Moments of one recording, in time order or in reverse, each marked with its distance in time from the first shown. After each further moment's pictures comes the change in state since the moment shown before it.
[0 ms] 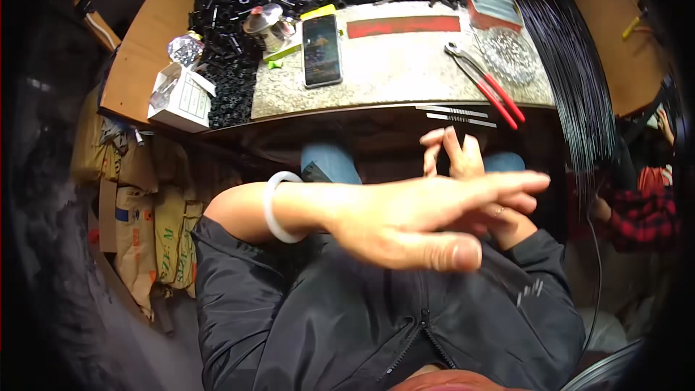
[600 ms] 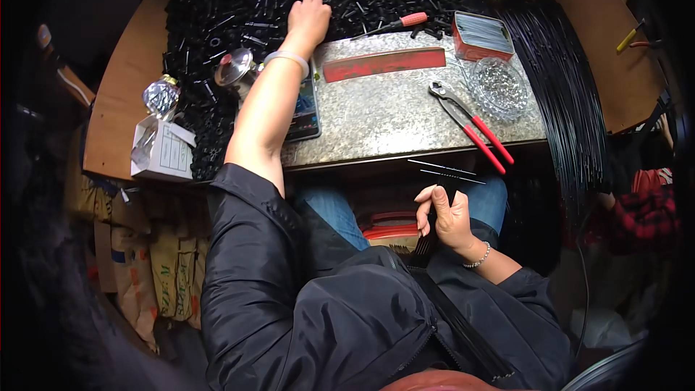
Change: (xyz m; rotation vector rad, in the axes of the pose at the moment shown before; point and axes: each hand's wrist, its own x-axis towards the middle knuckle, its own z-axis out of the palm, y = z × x) left_hand 0.001 0.008 -0.397 2.474 0.805 -0.600; right_hand 0.004 0.002 -0.015 -0.584 0.278 -0.284
